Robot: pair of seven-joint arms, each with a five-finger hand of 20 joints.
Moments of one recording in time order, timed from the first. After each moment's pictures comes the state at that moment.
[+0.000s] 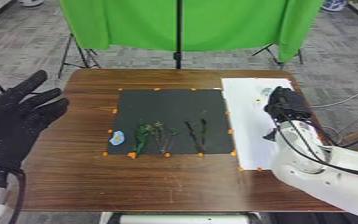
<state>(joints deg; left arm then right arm) 146.5 -51.5 -118.9 -142.0 28.7 10.0 13.1 -39.6 -30.4 2.7 -101.9 -116.8 33.6 59.4</state>
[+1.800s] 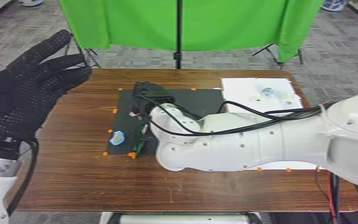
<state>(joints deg) 135.9 -41.1 -115.4 -140.0 29.3 3.6 17.2 -14.3 -75.5 -17.6 -90.2 -82.4 34.3 47.4</state>
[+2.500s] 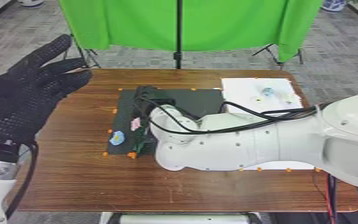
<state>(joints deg) 137.3 -41.5 -116.3 -140.4 29.2 3.5 16.4 -14.7 -76.6 -17.7 -88.2 -80.8 31.3 49.4</state>
